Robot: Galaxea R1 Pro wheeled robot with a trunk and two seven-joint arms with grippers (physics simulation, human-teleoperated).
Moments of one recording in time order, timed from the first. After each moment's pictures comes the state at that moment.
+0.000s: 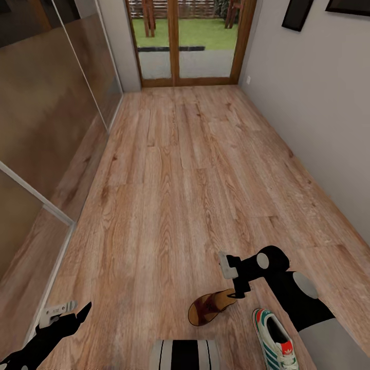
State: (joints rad) left arm -0.02 -0.02 0.54 -1.48 0.00 0.38 -0.46; right arm -0.61 -0.15 0.26 -1.28 0.97 -0.04 1.32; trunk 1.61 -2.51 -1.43
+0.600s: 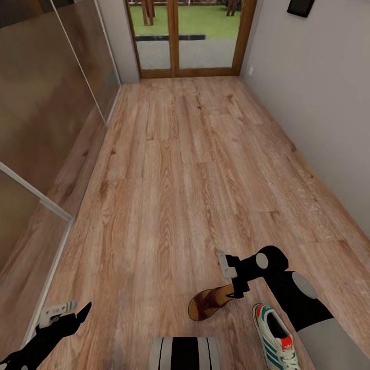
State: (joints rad) left arm -0.02 -0.02 0.54 -1.48 0.00 0.38 -0.46; right arm -0.61 -0.14 0.26 -1.28 0.97 -0.04 1.32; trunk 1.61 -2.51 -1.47
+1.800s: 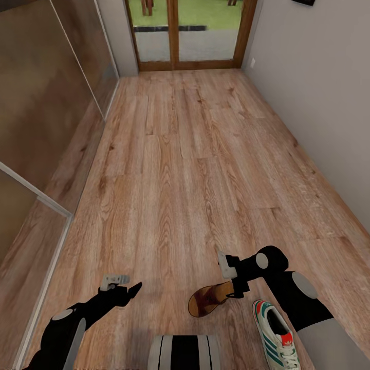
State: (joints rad) left arm -0.17 -0.02 0.17 -1.49 0.00 0.57 -0.47; right arm -0.61 -0.14 0.26 -1.28 0.97 -0.04 1.31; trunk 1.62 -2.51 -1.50
